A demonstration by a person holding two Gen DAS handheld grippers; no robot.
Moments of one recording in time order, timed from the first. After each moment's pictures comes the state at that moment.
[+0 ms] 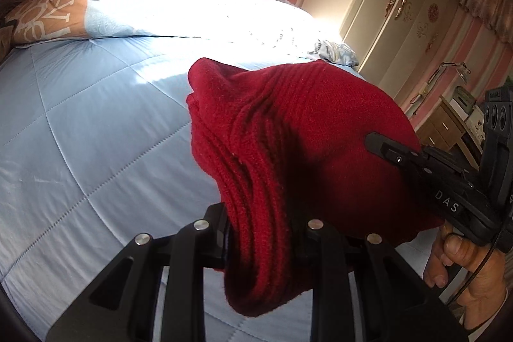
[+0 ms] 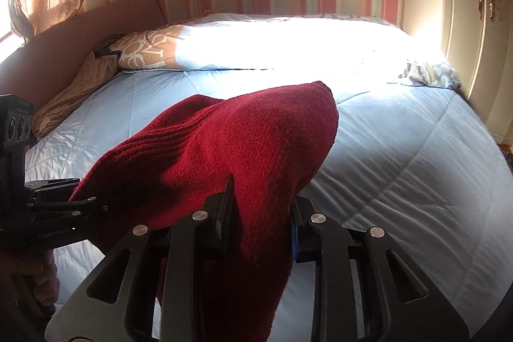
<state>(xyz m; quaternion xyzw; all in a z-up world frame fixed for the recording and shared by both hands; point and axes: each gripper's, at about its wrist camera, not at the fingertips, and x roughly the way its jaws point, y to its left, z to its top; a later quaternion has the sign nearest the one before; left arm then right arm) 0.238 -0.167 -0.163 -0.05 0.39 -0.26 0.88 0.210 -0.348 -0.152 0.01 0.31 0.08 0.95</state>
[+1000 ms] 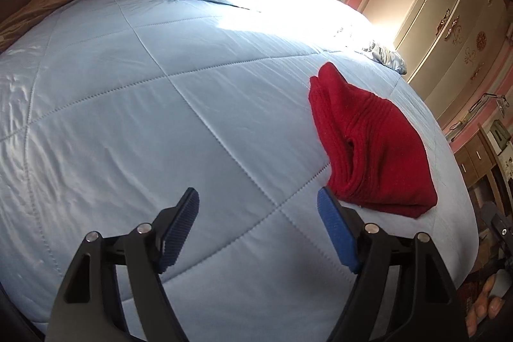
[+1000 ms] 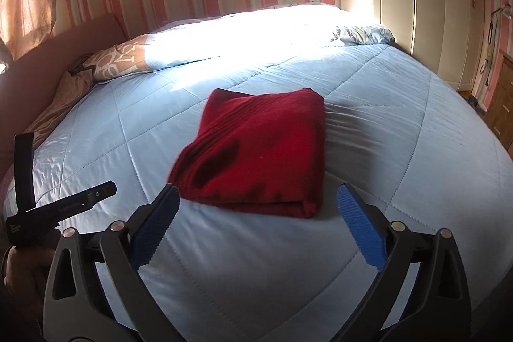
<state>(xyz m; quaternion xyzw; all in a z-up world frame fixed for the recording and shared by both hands) 0.103 -0.088 -0.215 -0.10 0.40 -0.12 0.90 0.014 -0.345 -0.171 0.07 0.31 -0.01 0.95</state>
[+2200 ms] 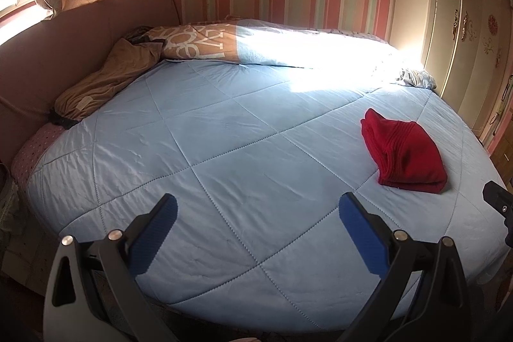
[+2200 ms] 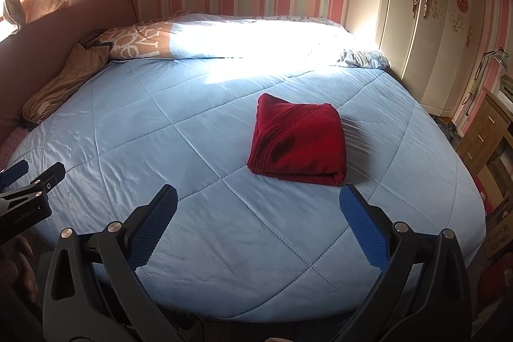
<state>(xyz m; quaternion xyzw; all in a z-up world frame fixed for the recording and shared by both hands) -0.044 0.018 -0.097 0.00 0.32 -0.01 0.95 -0.074 -0.208 -0.093 0.00 0.33 -0.05 0.94</state>
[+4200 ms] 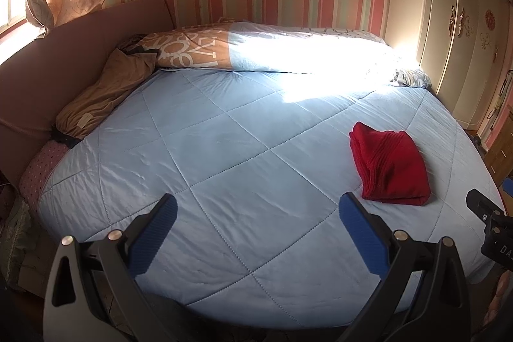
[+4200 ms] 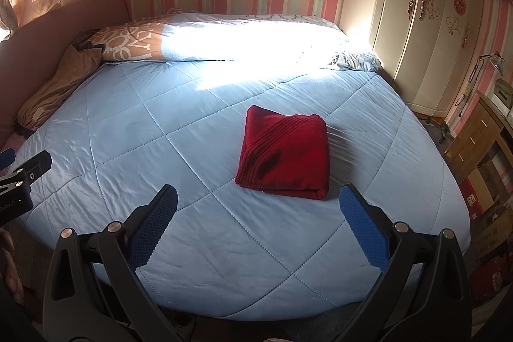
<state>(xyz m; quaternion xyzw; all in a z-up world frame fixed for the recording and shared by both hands) -0.031 -0.002 -0.029 0.01 0.34 -0.01 0.94 -0.058 -0.224 -0.046 -0.01 0.34 -0.06 0.94</state>
